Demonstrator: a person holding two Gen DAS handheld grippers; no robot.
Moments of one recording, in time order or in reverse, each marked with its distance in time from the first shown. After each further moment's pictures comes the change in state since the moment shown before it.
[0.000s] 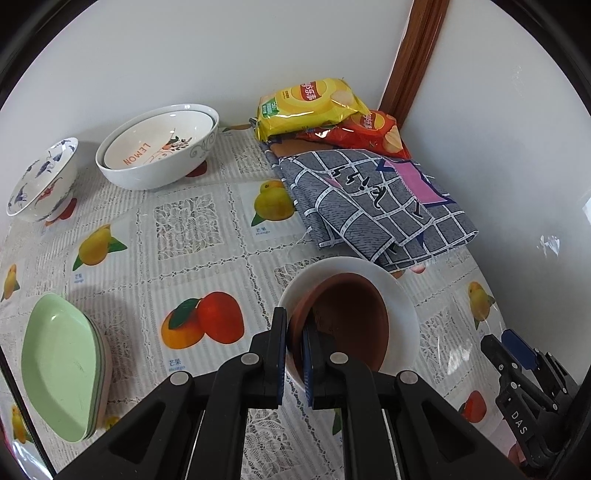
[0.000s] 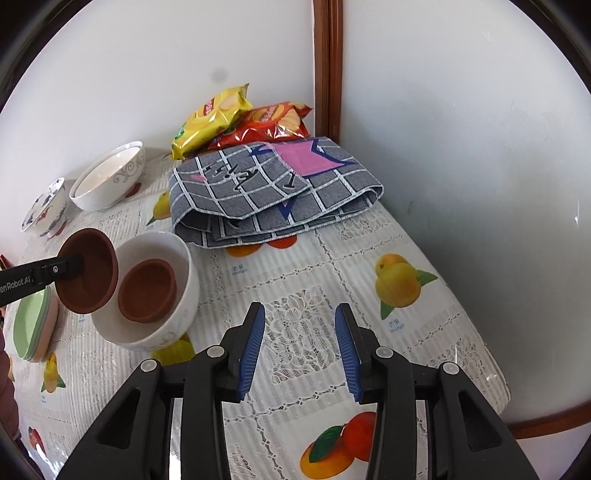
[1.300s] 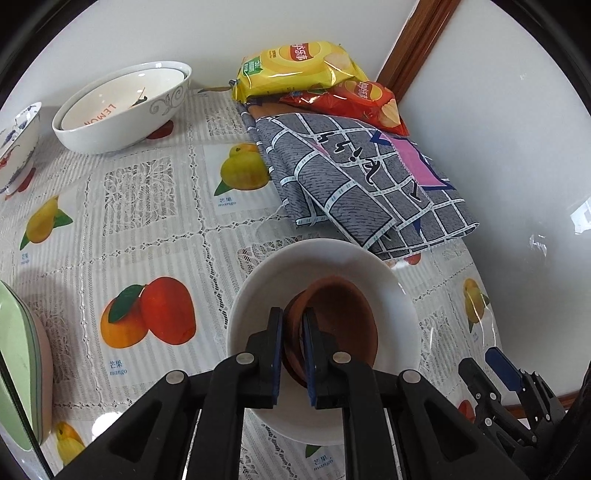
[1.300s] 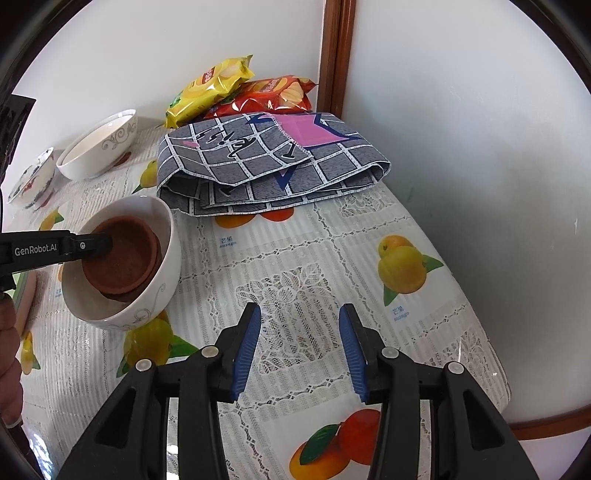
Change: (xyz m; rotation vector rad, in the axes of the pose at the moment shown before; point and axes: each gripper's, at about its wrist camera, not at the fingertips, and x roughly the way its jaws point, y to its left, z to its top) left arm 0.048 -0.008 0.001 -0.045 0.085 -0.101; right arm 0.021 0.006 -0.009 -0.058 0.062 -0.045
